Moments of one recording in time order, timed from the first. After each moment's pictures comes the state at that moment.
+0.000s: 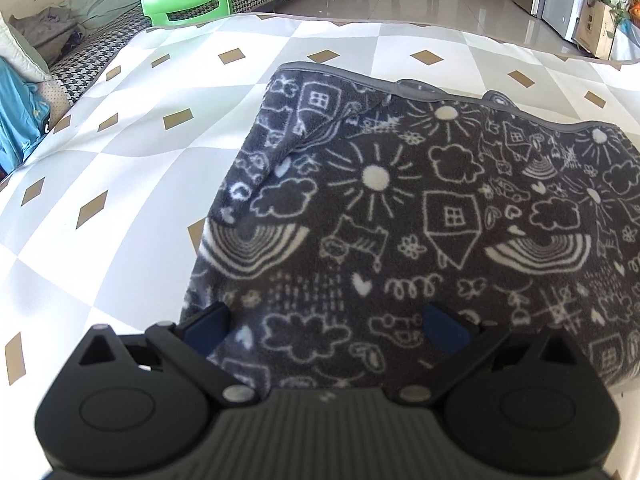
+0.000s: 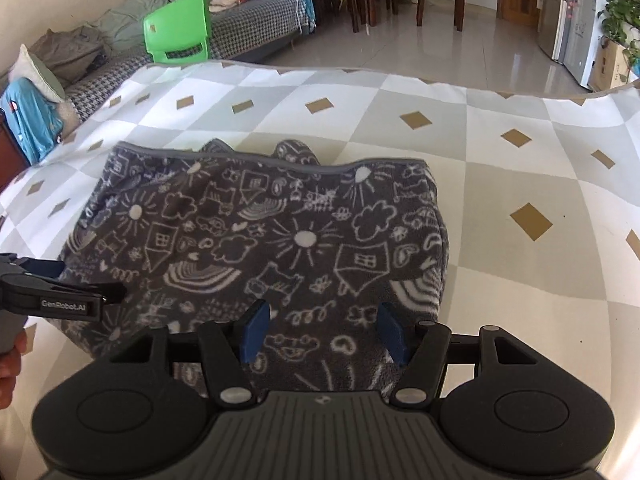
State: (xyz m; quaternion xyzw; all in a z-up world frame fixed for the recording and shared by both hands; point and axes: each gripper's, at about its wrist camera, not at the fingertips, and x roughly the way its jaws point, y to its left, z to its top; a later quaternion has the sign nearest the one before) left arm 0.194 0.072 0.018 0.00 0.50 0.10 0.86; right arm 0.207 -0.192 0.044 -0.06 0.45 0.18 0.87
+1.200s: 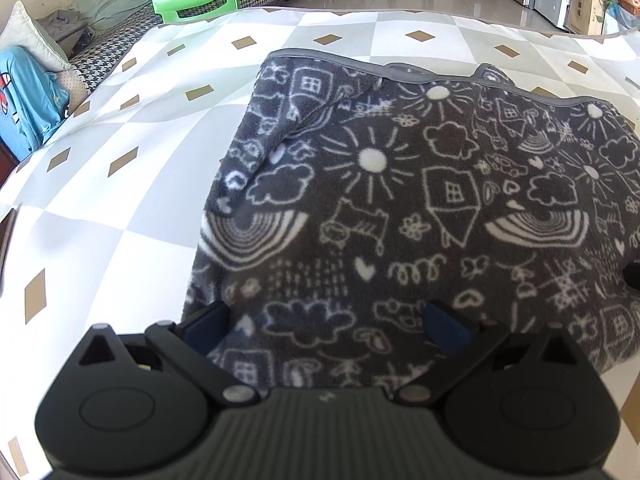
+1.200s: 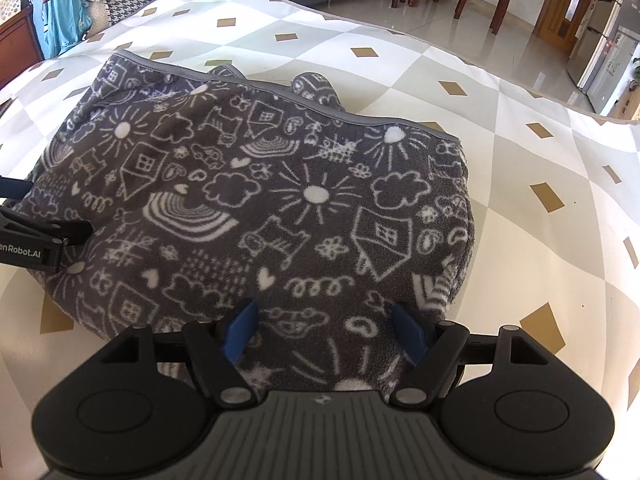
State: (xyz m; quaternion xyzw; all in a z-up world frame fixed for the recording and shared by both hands) left arm 0.105 0.072 0.014 0.02 0.50 0.10 0.86; right arm 0.195 -0.169 0.023 -0.17 0.47 0.21 0.84
